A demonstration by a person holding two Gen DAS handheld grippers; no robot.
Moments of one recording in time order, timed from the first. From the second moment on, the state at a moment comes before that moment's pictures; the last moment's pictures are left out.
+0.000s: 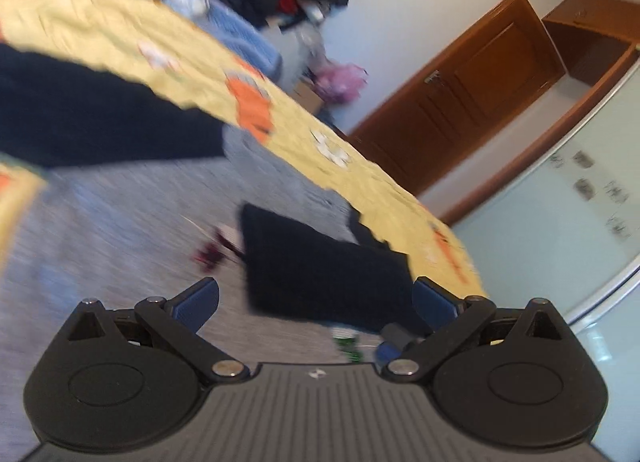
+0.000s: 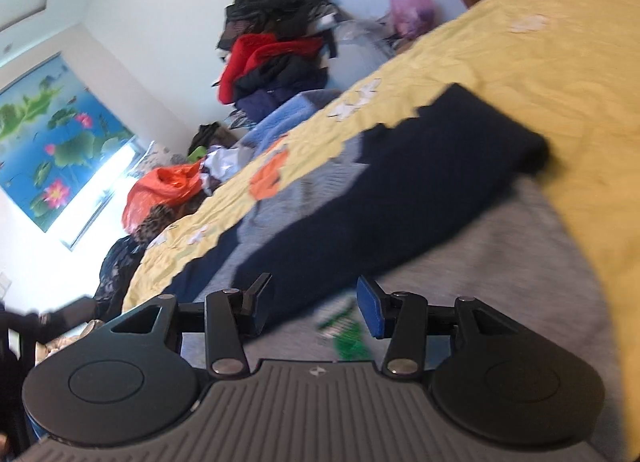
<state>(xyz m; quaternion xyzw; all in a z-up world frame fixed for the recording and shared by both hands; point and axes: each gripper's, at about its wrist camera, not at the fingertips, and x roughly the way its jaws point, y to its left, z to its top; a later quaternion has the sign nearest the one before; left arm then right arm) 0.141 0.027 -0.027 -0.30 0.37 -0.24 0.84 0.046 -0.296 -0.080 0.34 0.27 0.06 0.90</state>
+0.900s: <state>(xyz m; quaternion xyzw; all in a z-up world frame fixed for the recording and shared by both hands) 0.184 -0.005 -0.014 -0.14 0.35 -0.11 0.92 0.033 -0.309 -0.101 0.37 0.25 0.08 0.89</state>
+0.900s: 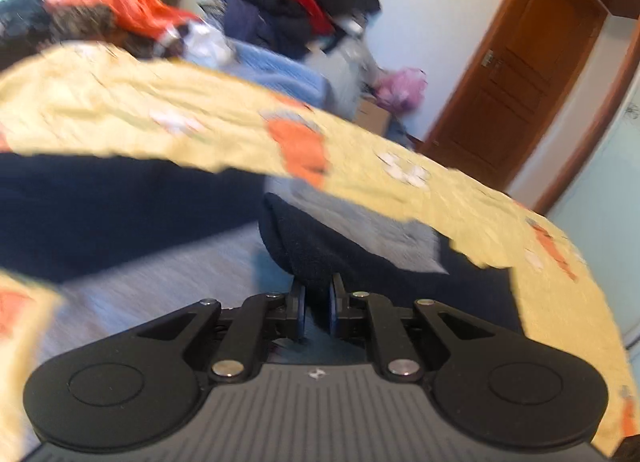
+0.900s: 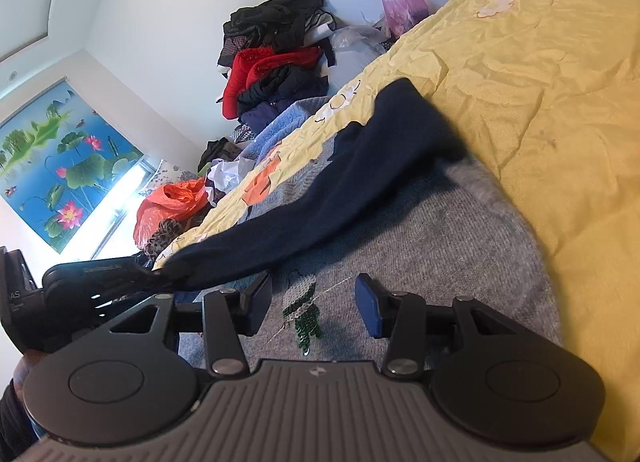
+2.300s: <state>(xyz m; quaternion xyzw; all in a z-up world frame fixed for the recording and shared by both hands) 0.149 0.185 -0.019 -0.23 0.25 0.00 0.94 0.156 -0.274 -0.081 0.05 0.31 0.01 0.95</state>
